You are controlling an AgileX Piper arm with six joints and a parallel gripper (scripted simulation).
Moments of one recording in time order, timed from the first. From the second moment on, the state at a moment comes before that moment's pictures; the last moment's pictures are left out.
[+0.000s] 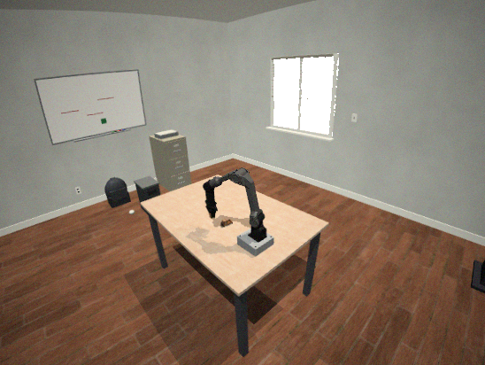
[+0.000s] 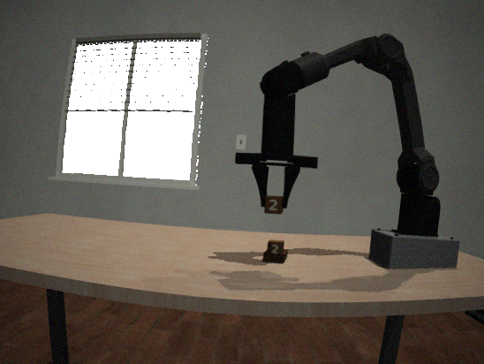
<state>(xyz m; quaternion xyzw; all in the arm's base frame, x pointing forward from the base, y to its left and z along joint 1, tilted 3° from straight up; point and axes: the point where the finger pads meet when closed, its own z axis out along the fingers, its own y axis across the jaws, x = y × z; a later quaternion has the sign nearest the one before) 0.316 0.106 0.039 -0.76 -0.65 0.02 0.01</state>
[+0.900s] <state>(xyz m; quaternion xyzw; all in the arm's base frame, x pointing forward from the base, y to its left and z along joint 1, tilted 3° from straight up) 0.315 0.104 -0.004 -0.76 -0.65 0.02 0.01</state>
